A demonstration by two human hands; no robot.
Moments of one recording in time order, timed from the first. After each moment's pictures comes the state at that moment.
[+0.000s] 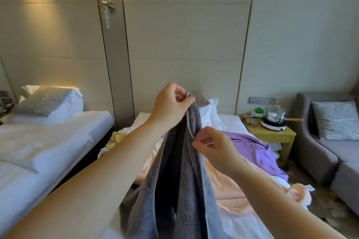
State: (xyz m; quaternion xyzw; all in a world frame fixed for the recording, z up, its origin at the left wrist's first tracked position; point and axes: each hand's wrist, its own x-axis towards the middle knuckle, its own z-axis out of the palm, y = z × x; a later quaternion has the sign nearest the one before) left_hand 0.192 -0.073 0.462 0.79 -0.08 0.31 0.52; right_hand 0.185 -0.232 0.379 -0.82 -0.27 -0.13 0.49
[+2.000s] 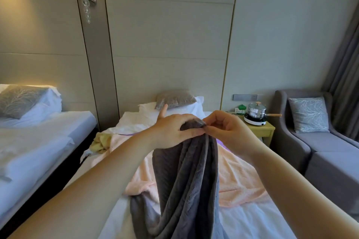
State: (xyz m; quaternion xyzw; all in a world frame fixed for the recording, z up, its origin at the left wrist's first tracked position) left_hand 0.177 -0.068 0.430 0.92 -0.28 0.12 0.24; right_hand 0.170 -0.260 0.420 -0.79 -0.25 -0.06 0.56
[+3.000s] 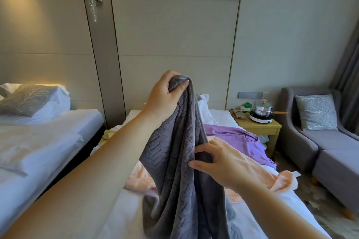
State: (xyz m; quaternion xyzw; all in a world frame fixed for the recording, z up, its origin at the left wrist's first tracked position) left_hand 0.176 -0.048 0.464 0.74 -0.22 0.35 0.53; right_hand 0.142 -0.227 0.350 -0.88 -0.22 -0.07 0.42
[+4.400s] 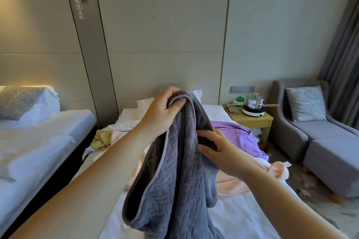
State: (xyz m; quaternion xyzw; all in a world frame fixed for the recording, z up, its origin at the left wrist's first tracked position) left_hand 0.168 -0.068 0.433 0.77 -0.25 0.23 0.54; right_hand 0.157 -0.261 0.359 -0.89 -0.24 -0.07 0.38
